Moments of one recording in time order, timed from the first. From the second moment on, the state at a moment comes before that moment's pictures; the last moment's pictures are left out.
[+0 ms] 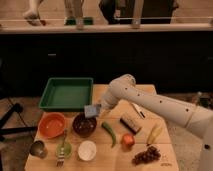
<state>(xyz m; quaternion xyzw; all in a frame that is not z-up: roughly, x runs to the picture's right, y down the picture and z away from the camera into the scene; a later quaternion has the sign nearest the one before) -0.043 0.115 0.800 -0.26 -0.25 -0.05 0.93</state>
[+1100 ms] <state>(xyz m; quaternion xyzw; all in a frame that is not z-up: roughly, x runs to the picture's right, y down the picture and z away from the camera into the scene) -0.096 0.171 0.787 -0.29 -0.22 -0.20 0.91</state>
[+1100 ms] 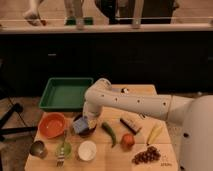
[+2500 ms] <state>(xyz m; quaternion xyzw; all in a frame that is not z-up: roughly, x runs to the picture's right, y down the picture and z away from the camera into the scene) -0.075 0.155 0.812 -0.30 -0.18 -0.20 0.92</state>
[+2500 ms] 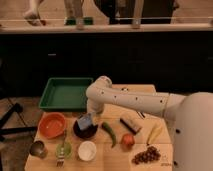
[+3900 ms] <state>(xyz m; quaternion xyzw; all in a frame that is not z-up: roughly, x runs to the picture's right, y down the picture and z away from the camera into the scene) -0.124 0.162 0.773 -0.30 -0.24 -0.27 0.88</state>
